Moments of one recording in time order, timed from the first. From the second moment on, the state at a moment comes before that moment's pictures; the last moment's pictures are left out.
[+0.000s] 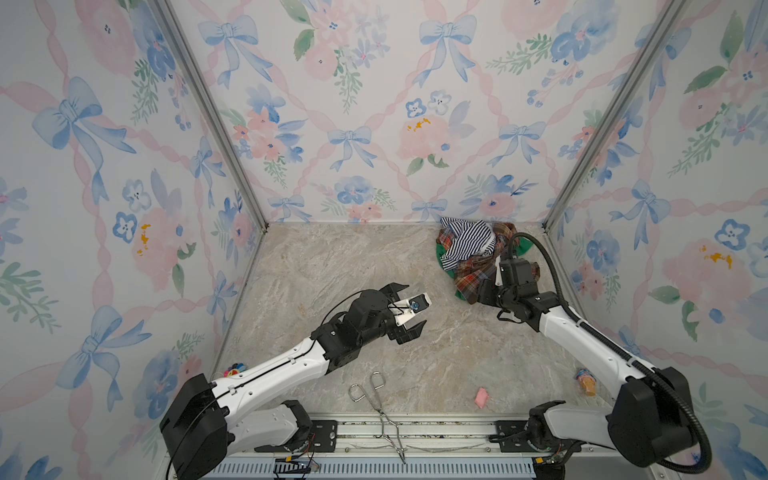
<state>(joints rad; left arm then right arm) -0.83 1.15 0.77 0.03 0.00 0.48 0.36 1.36 0.97 -0.42 0.14 0.41</state>
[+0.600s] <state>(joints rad) -0.63 1.10 0.82 0.02 0.12 0.30 0.59 1.94 1.31 -0.55 0.45 0.33</state>
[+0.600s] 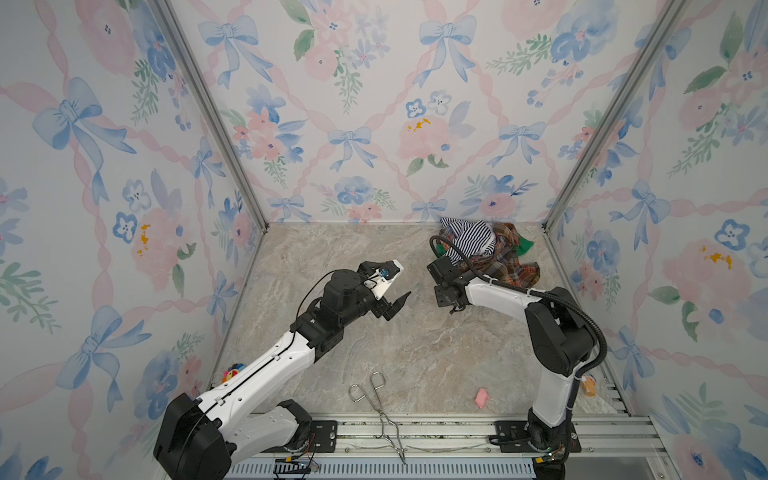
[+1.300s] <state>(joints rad) -0.52 1.10 0.82 0.07 0.25 0.17 0.59 2.10 1.45 -0.67 0.60 0.33</state>
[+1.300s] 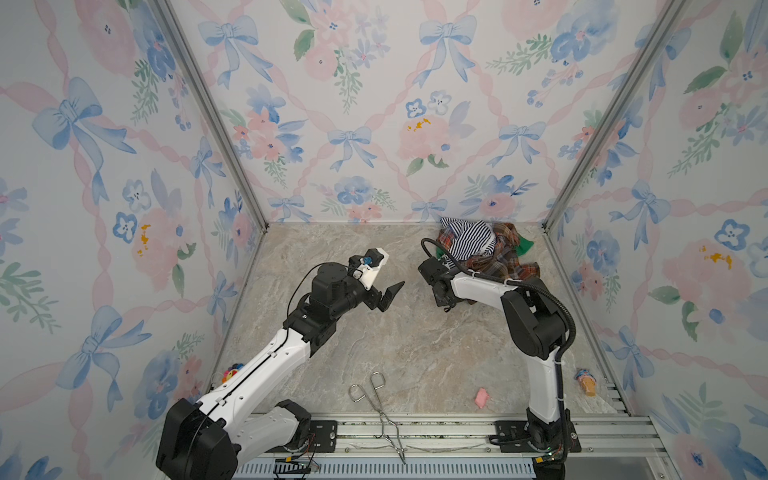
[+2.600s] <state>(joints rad) -0.49 1.06 0.82 0.11 0.27 0.13 0.40 2.05 2.22 -1.06 0.51 0.19</state>
